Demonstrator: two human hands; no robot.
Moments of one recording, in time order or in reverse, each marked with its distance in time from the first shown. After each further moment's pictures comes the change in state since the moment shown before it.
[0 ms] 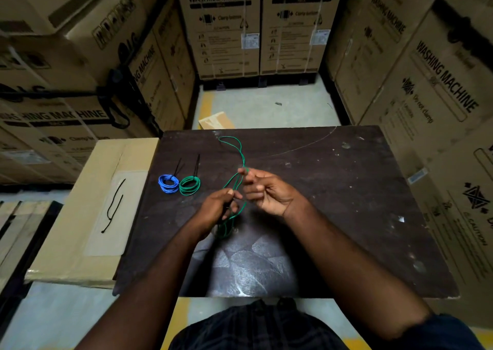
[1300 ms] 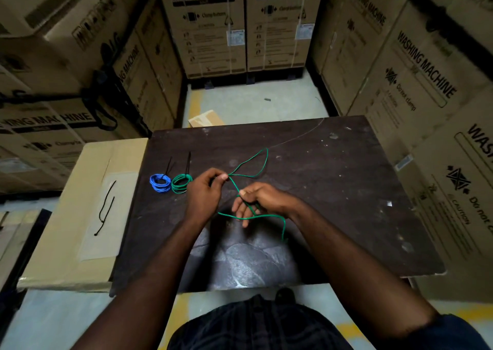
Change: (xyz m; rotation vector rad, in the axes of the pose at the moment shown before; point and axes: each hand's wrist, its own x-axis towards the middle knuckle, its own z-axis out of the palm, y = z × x) left_hand -0.011 0.022 0.004 0.482 0.417 0.475; right_hand -0.027 0.019 -0.001 -0.878 0.213 0.222
